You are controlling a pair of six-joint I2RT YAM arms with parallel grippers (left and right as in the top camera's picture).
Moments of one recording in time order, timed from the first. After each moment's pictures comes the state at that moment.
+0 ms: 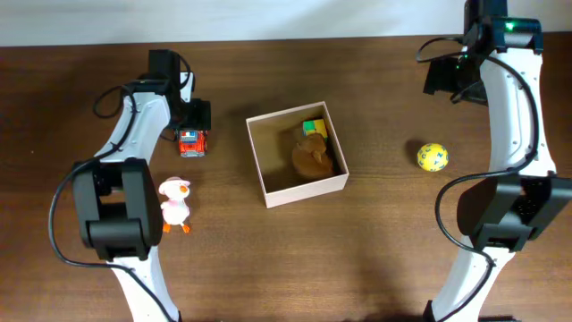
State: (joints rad) left arm -0.01 2.16 1.70 -0.75 0.01 0.01; right arm -0.12 2.14 2.24 -1.39 0.16 0.20
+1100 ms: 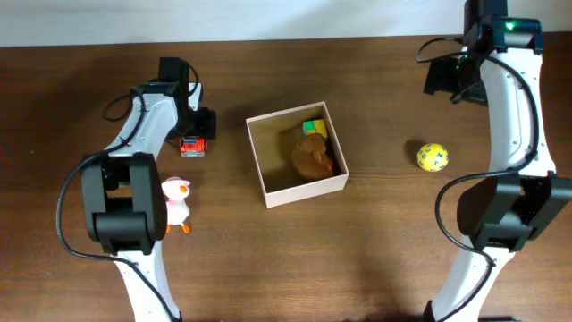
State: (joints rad) left arm -0.03 2.21 1.70 -0.80 0.01 0.01; right arm -0.12 2.14 2.24 -1.39 0.16 0.20
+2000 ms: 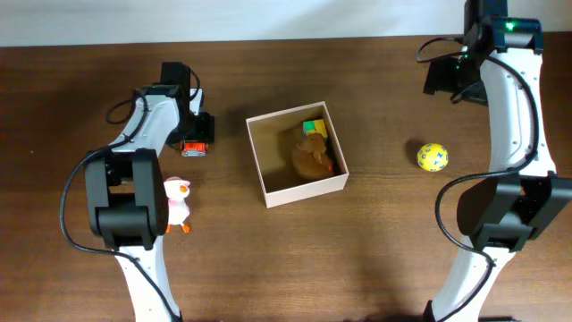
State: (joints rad) left arm -0.03 2.25 1.70 -0.80 0.01 0.01; right arm -0.12 2.14 2.24 -1.39 0.16 0.20
